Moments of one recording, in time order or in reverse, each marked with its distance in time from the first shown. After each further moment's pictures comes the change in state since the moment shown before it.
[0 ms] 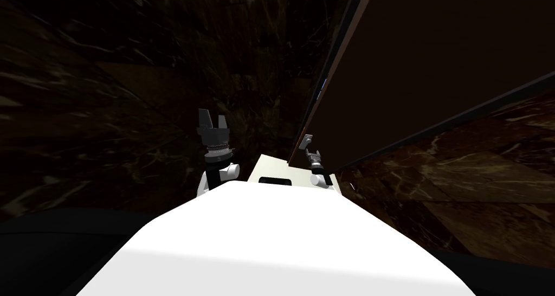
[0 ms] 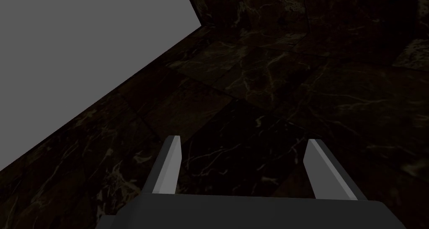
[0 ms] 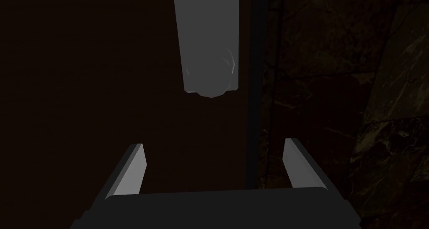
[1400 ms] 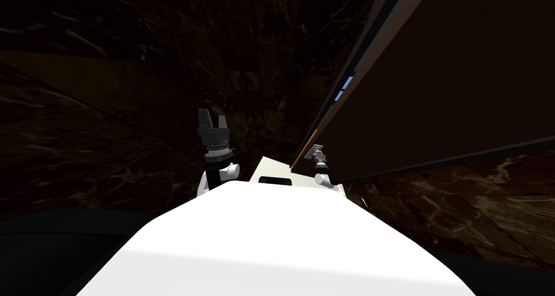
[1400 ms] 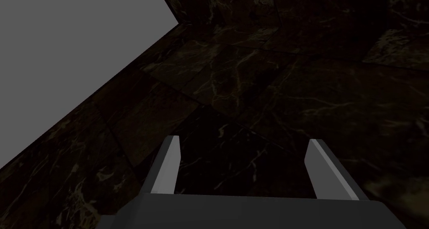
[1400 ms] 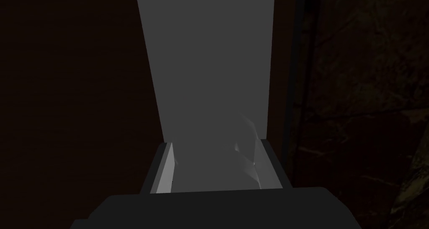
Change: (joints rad) arm -0.032 -0.051 -0.056 0.083 -0.004 -0.019 -0.087
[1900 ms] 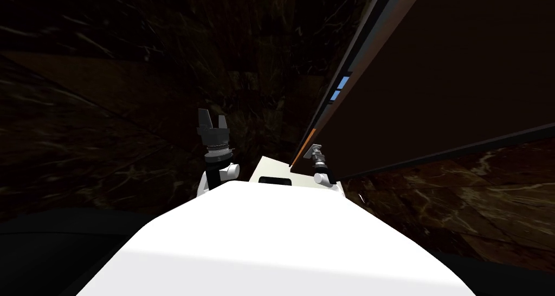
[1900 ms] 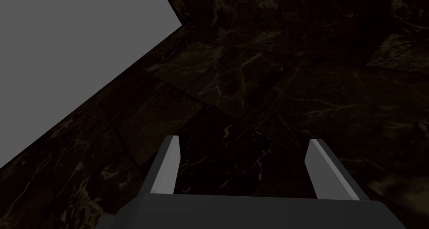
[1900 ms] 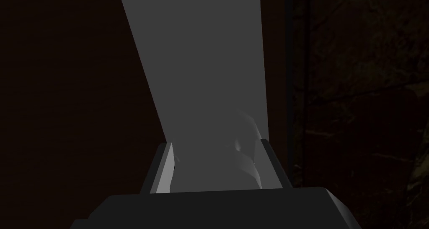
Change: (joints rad) arm -0.014 -0.003 0.022 0.006 -0.012 -0.007 -0.094
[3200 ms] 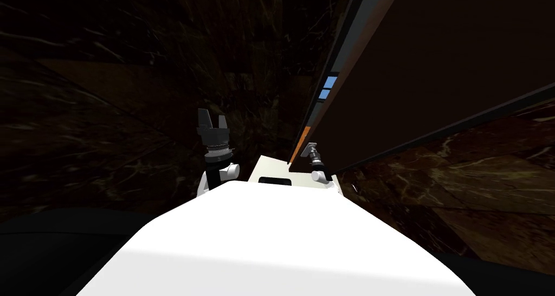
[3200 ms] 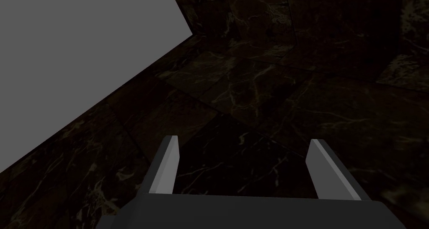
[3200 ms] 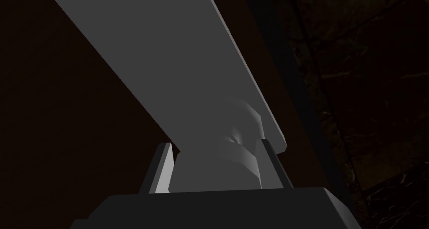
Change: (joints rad) arm -0.057 -0.010 0.073 0.022 -0.044 -0.017 -0.312
